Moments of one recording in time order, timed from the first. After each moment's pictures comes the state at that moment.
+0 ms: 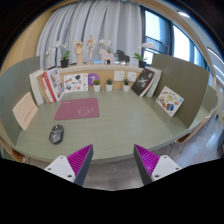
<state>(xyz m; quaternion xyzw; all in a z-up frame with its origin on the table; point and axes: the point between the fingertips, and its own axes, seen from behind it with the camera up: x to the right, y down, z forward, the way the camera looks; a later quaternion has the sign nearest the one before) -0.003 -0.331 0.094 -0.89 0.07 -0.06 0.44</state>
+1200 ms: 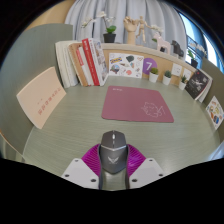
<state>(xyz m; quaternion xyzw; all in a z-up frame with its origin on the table) -0.243 -0.181 -0.013 -0.92 -0.05 0.01 0.39</state>
